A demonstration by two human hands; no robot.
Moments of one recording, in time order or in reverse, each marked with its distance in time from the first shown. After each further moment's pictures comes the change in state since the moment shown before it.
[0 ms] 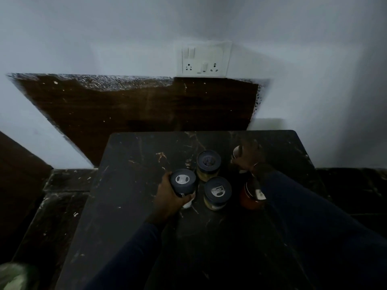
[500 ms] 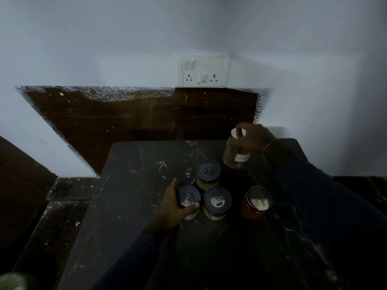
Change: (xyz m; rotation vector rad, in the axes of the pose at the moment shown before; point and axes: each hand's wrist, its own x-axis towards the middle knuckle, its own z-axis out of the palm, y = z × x) left_hand -0.002 0.001 0.005 0.058 -0.176 -0.028; right_hand -0.004 -0.049 -0.106 0.001 -0.001 -0.309
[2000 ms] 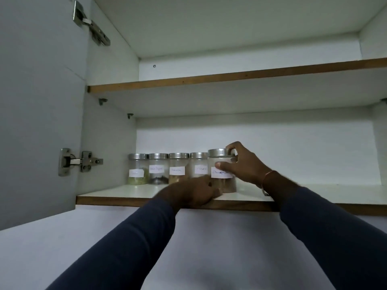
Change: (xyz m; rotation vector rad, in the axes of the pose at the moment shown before) left_hand 0.083 0.505 -0.345 0.694 0.346 0.420; right_hand 0.101 -0.308 -0.374 0.424 0.593 -0.643
